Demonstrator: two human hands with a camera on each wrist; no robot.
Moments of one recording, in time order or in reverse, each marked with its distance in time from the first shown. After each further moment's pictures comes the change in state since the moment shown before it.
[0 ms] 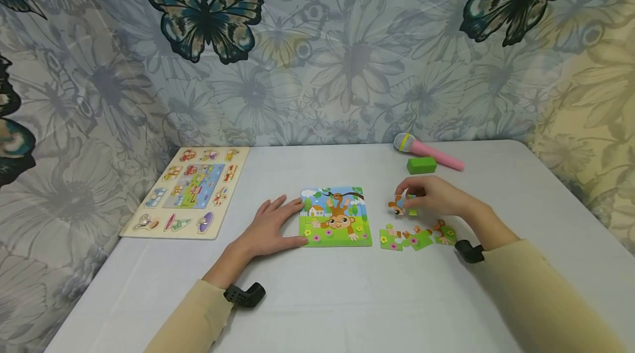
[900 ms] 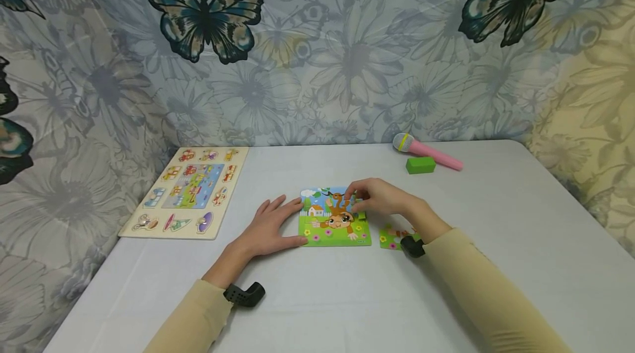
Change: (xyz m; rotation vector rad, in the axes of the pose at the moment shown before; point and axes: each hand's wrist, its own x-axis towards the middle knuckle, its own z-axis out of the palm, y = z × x) left_hand 0.001 -0.002 0.001 0.007 0.000 0.003; right_hand 0.067 -0.053 0.054 0.024 -0.124 -0.103
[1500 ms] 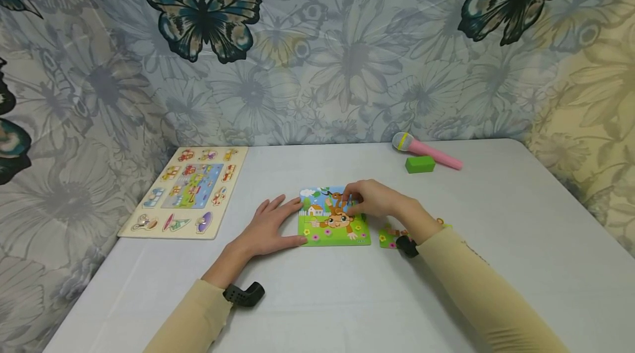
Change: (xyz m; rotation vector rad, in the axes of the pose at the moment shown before) left_hand 0.000 0.000 0.001 -0.001 0.006 0.003; right_hand 0.010 -0.011 0.006 -0.136 -0.039 0.107
